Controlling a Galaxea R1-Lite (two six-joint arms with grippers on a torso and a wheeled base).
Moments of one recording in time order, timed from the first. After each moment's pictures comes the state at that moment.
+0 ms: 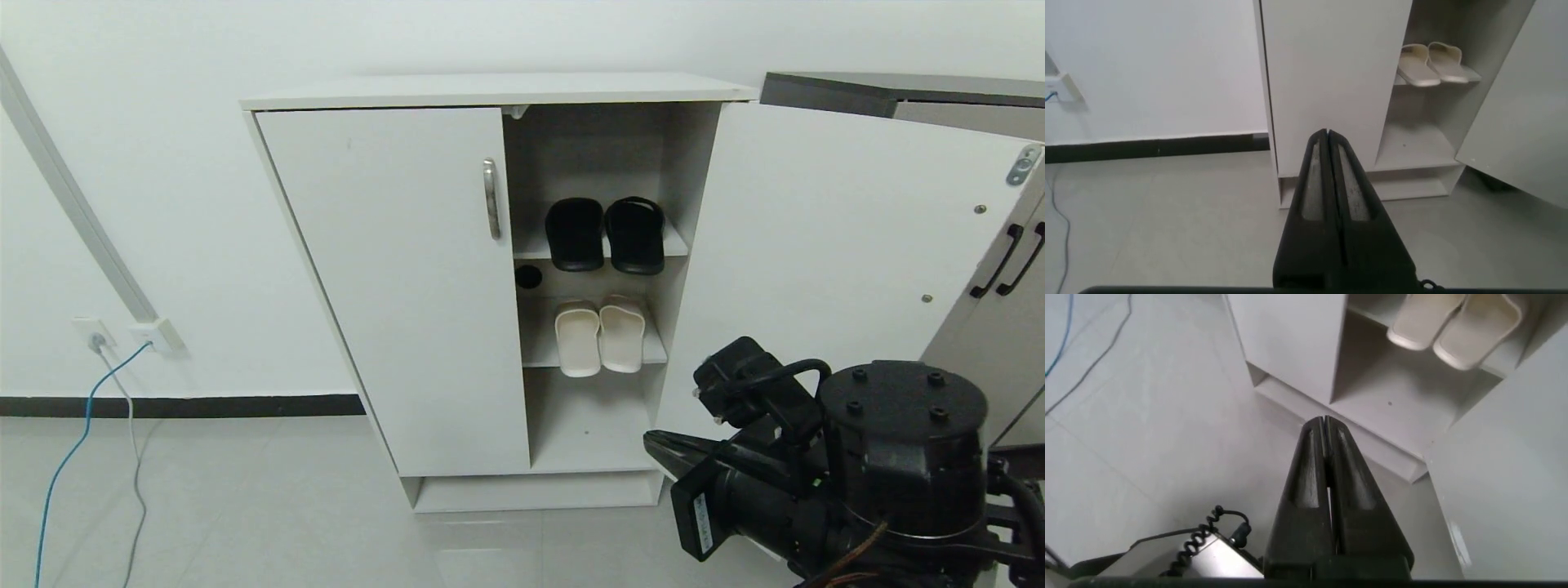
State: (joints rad) left arm 0.00 0.00 0.00 0.00 -0.02 0.01; right arm 0.94 1.58 -0.64 -0.62 -0.30 0.08
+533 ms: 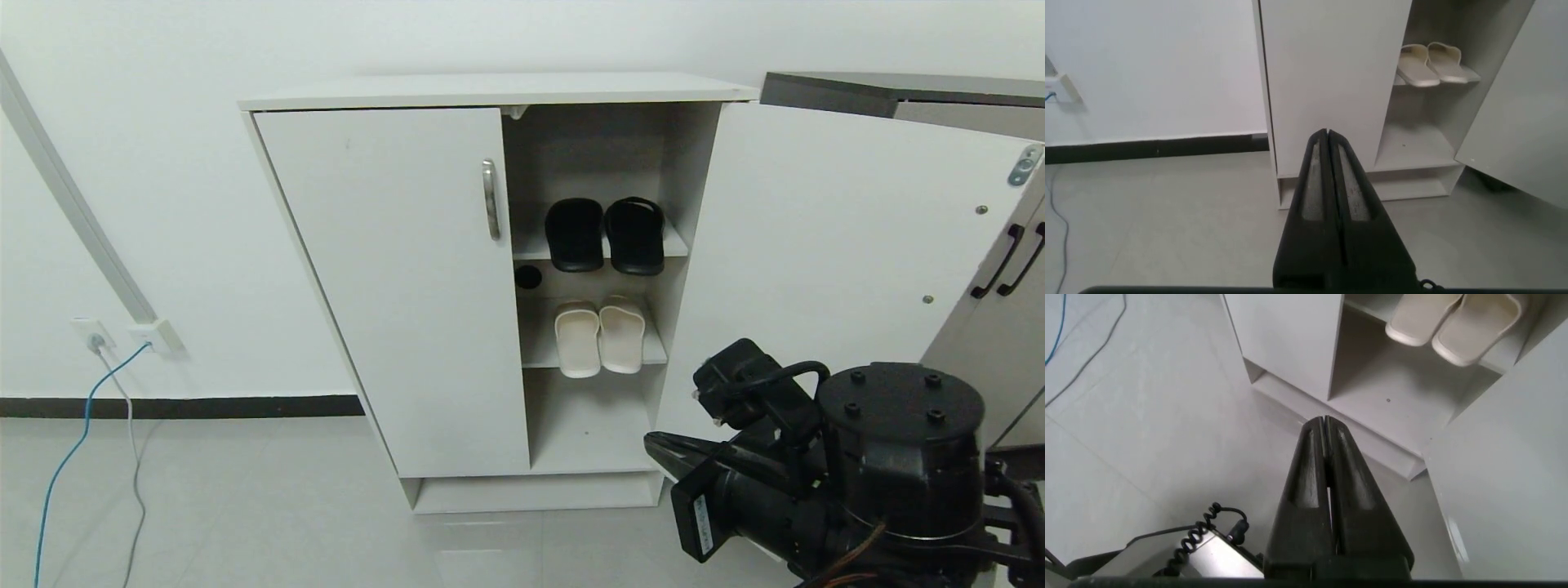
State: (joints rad) left arm 0.00 0.00 0.00 0.00 -0.02 0.01; right arm 0.94 1.59 -0.63 -0.62 -0.30 0.08
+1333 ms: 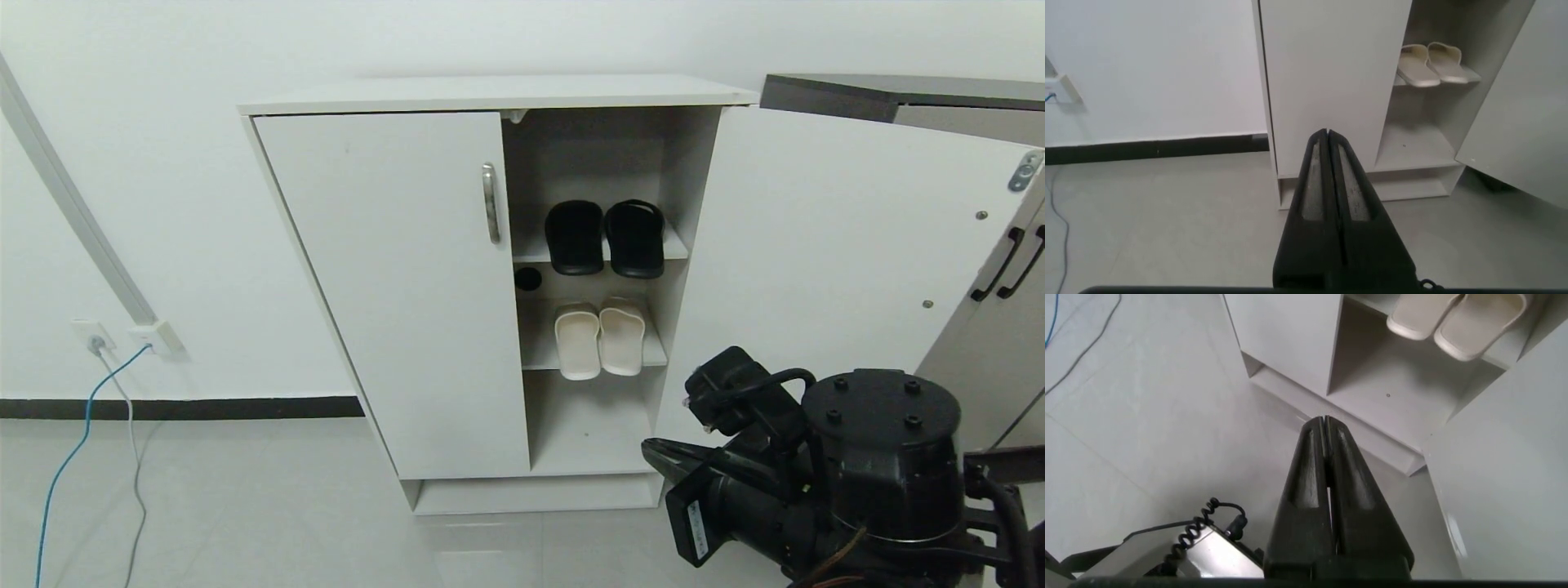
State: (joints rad) left arm 0.00 0.00 0.00 0.00 -0.02 0.01; right arm 0.94 1.60 -0.63 -0.62 -0.31 0.08
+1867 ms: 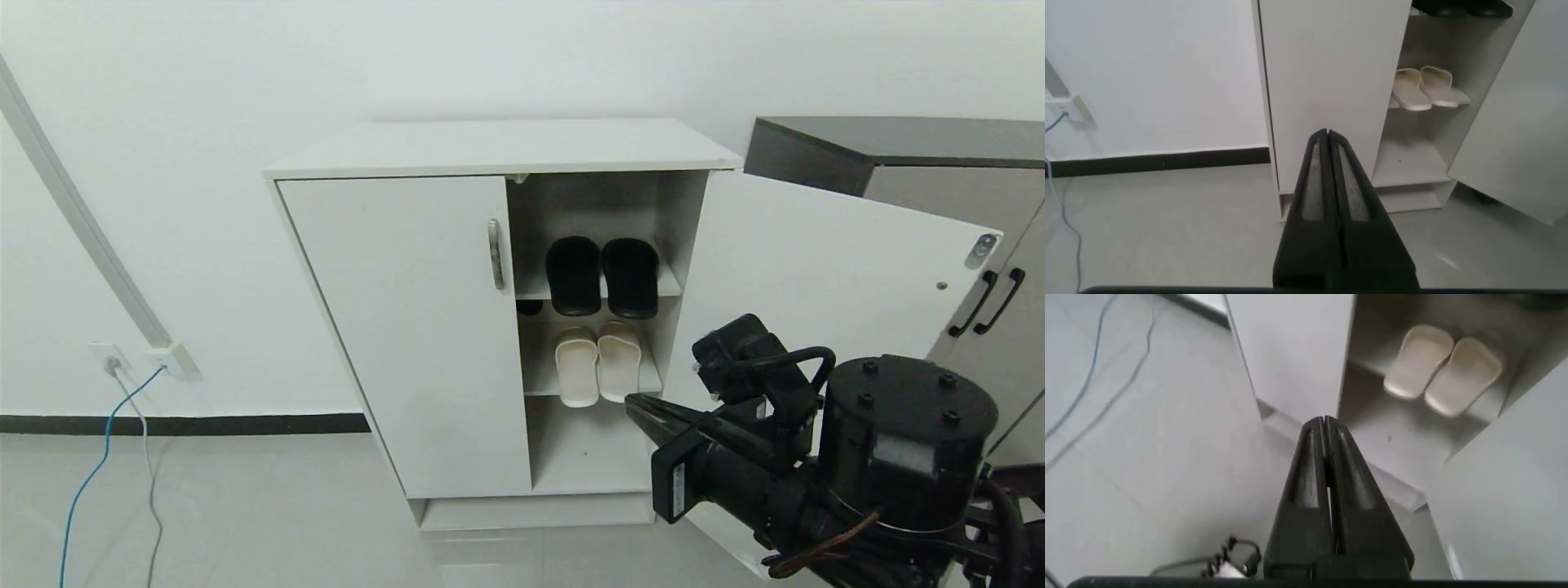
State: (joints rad) left arm 0.00 0.00 0.00 0.00 -0.02 0.01; right arm 0.94 1.66 -0.61 -0.93 -0.31 0.05
